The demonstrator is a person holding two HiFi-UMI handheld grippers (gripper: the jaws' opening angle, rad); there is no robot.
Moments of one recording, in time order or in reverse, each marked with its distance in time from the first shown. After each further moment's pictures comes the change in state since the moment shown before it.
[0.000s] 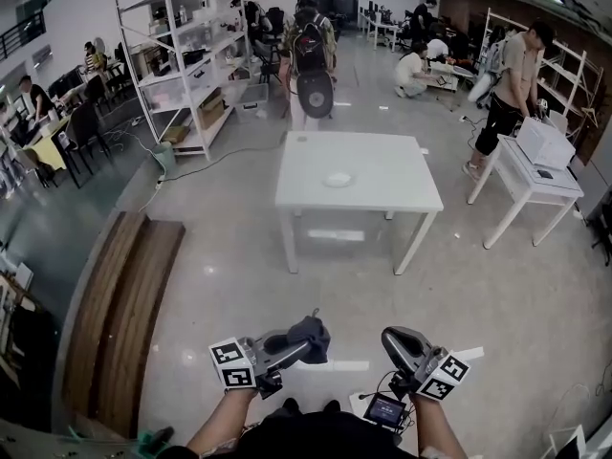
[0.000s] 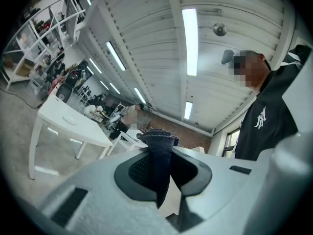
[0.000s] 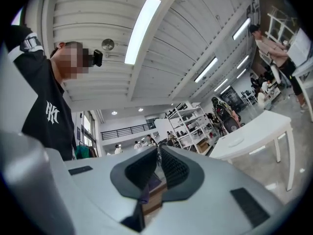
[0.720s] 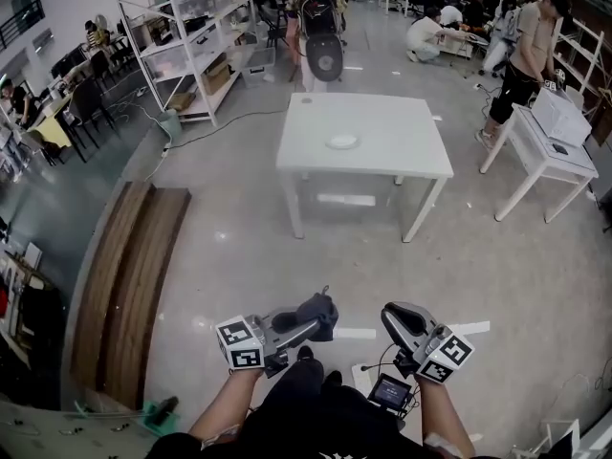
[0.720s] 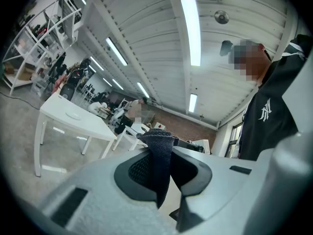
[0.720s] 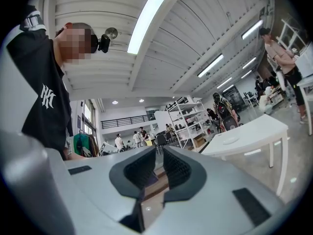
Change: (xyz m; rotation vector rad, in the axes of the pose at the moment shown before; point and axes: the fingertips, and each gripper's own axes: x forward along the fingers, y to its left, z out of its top) left arm 0.039 0.003 -0.039 0.021 0.072 0.051; right arm -0.019 -0.029 -0.016 -0.074 0.102 -0.004
